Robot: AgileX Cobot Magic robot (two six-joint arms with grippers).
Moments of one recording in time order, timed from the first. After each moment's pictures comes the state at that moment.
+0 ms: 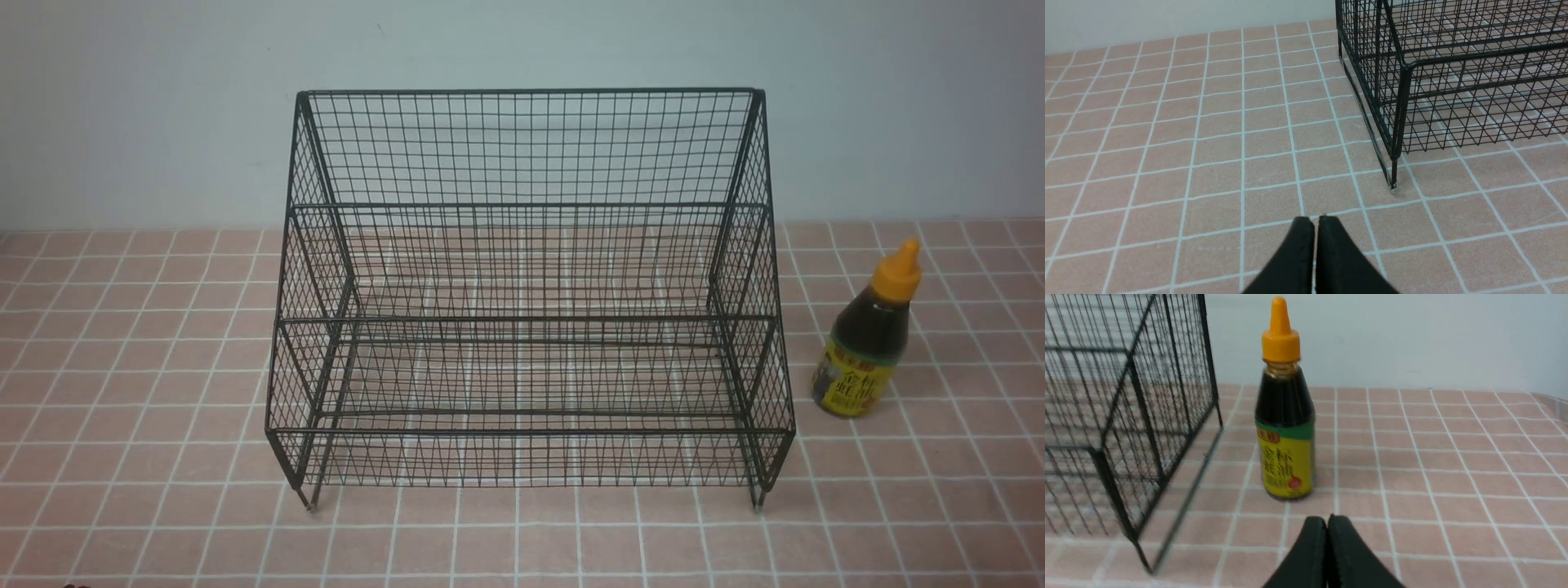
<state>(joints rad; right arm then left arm) 0.05 -0.01 0.03 -0.06 0.32 0.12 -0.10 -0.01 0.02 -0.03 0.39 0.09</state>
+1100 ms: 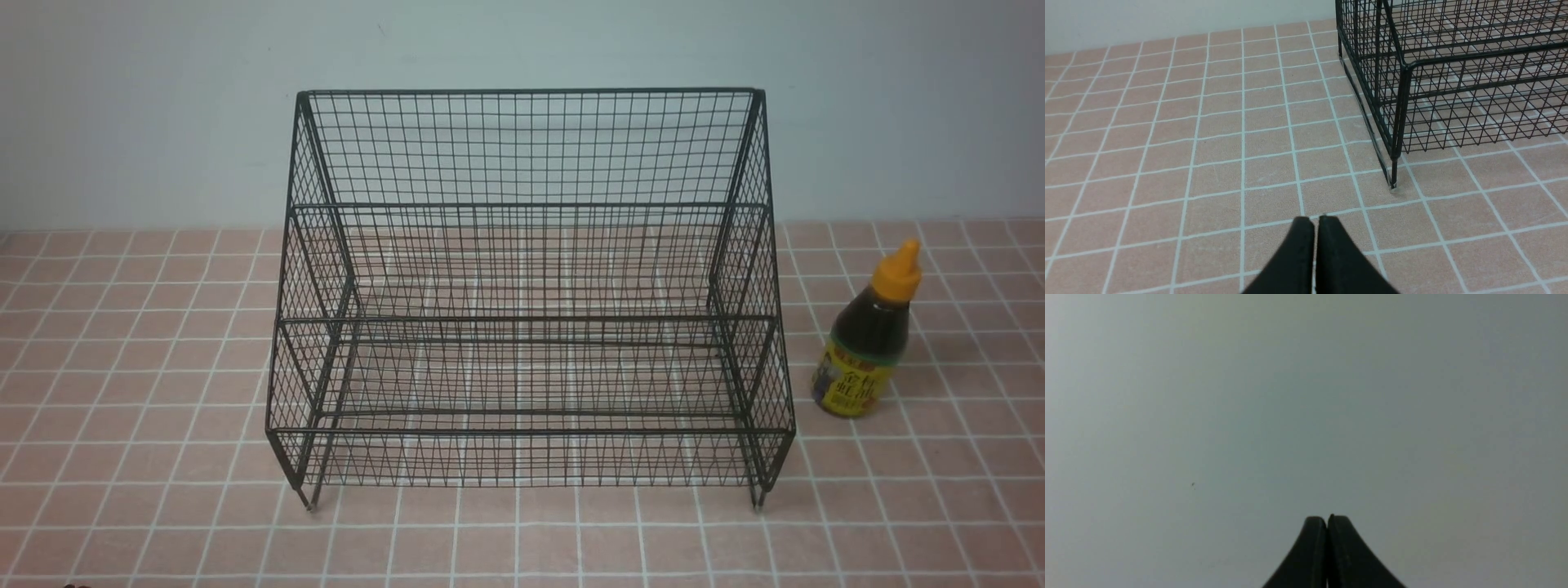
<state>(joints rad) 0.05 0.54 -0.32 0.06 -0.46 0.15 -0.10 -0.01 0.02 -0.03 0.39 0.09</state>
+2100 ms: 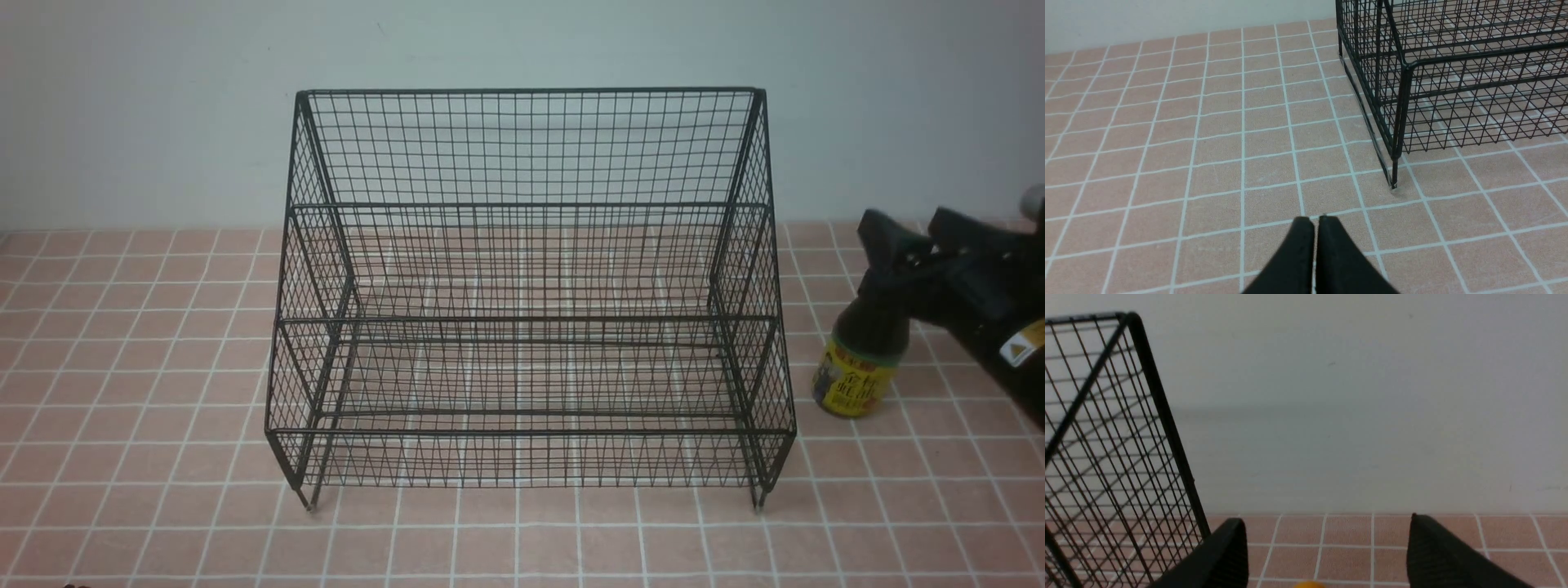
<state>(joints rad) 0.06 1.69 -0.57 -0.10 -0.83 0.18 -0.10 -0.01 0.02 -0.03 0.39 0.09</state>
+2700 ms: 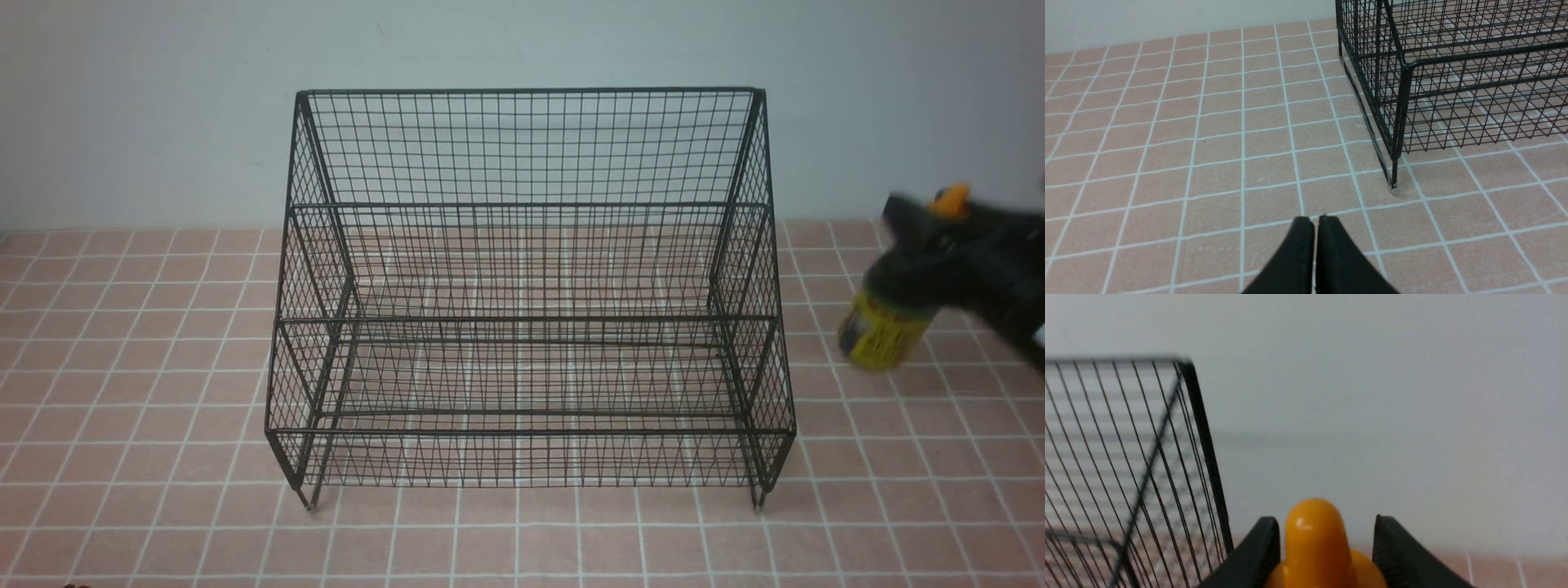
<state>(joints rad) 0.06 1.41 -0.58 -0.14 -0.64 0.17 -0.10 -0.01 0.02 -0.03 0.39 0.09</state>
